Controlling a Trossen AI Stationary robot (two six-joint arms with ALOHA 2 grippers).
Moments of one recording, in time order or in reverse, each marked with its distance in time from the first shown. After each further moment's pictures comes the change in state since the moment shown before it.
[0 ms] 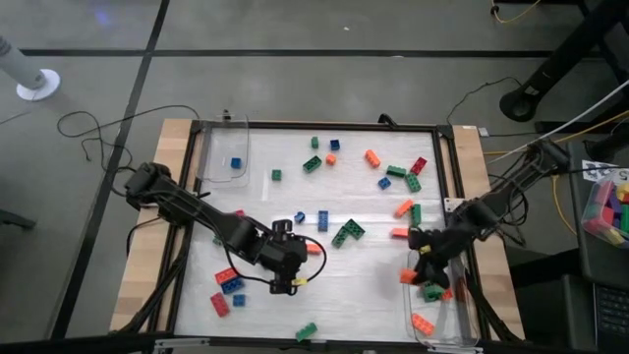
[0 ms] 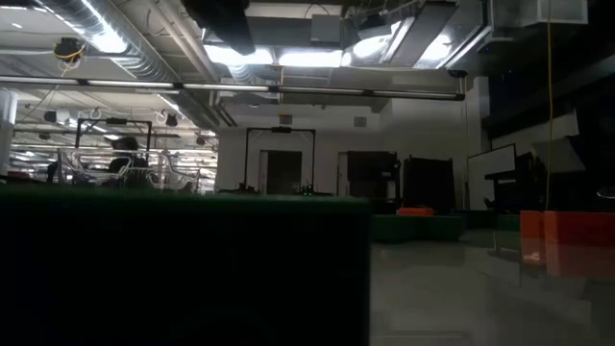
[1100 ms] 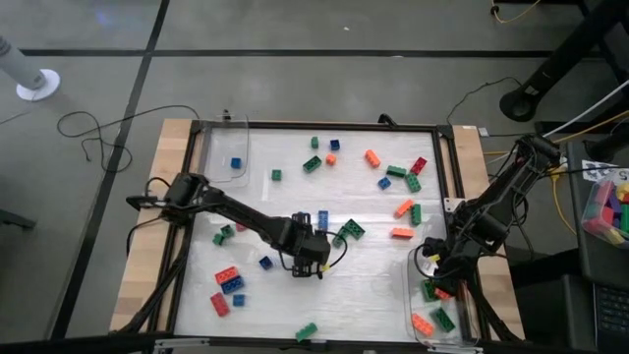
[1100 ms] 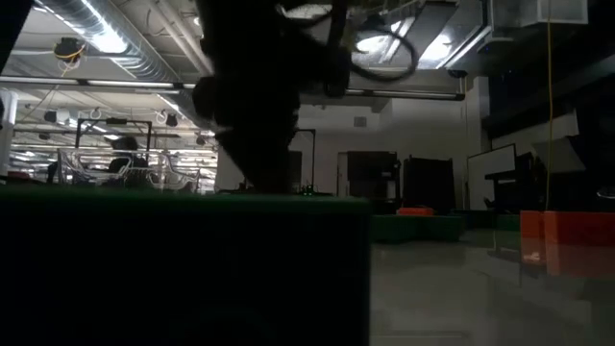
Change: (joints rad) left arm 0.164 0.304 0.000 0.072 0.008 0.150; right arm 0.203 0.043 0.000 -0.240 0.024 0.320
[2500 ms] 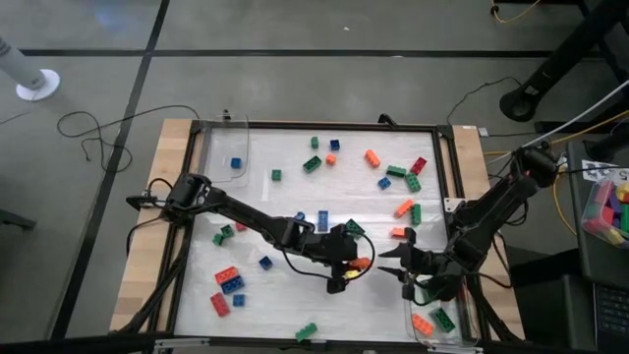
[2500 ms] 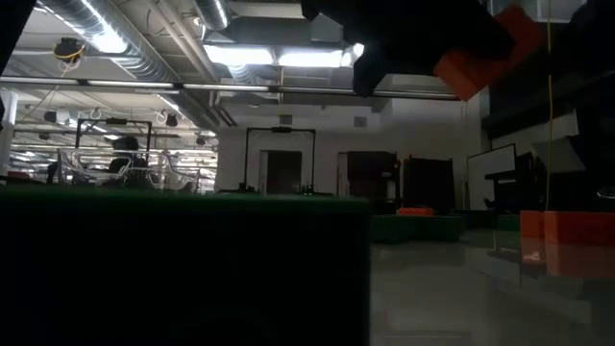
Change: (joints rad) left arm -0.002 0.014 0.053 0.695 0.161 0.015; right arm -0.021 0.309 0.000 0.554 0.919 -0.775
